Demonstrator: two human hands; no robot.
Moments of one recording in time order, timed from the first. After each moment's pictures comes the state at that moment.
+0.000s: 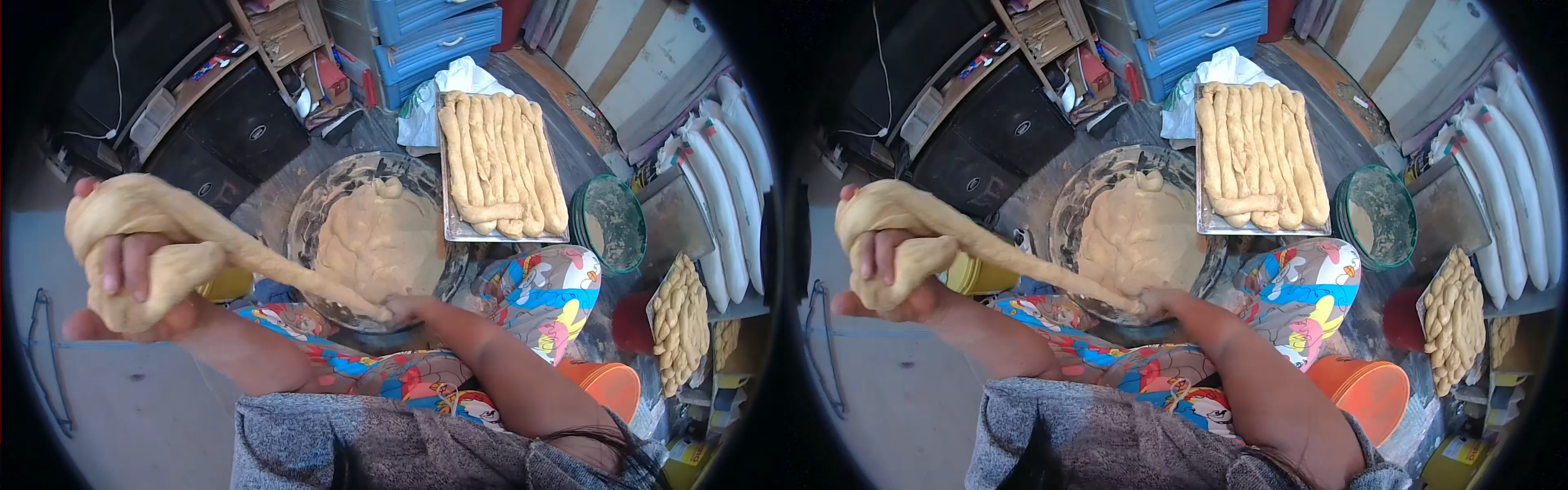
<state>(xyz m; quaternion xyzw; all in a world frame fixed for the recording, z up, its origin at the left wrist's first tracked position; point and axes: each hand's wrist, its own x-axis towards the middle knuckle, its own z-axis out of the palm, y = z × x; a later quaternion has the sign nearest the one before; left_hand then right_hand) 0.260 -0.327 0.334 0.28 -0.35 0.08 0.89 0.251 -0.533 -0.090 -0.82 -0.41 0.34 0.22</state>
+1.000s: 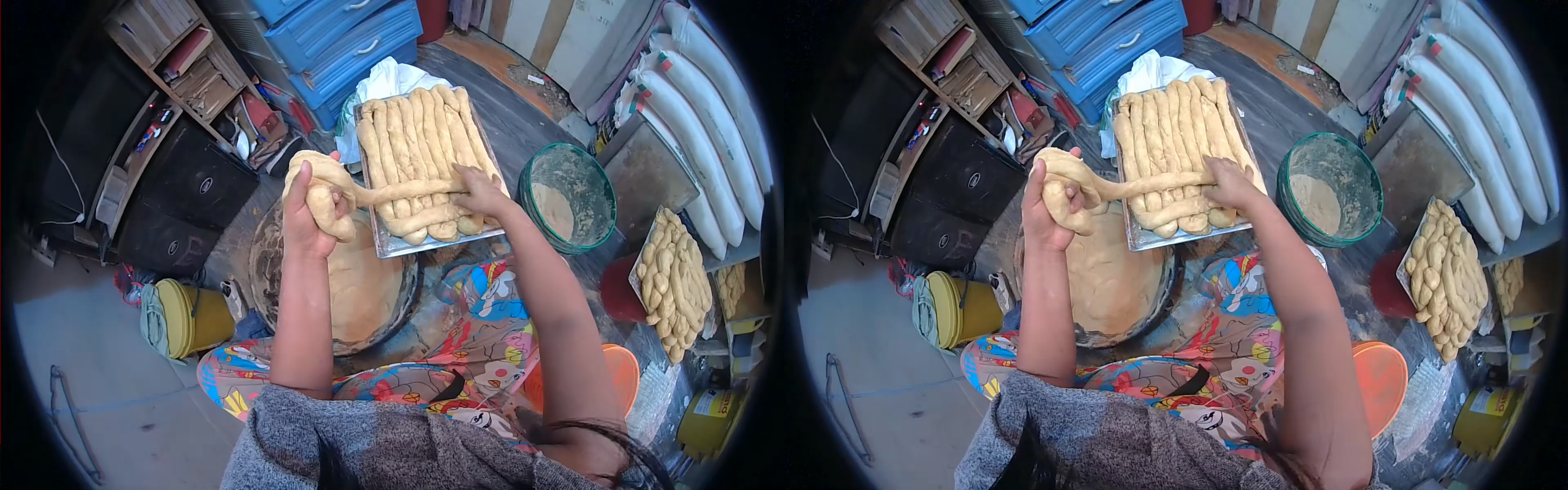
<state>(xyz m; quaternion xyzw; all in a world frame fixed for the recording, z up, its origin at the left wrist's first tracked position) 0.379 -0.539 0.174 0.36 -0.03 -0.16 0.92 0.375 -0.843 0.040 -0.95 -0.04 0.04 0.30</state>
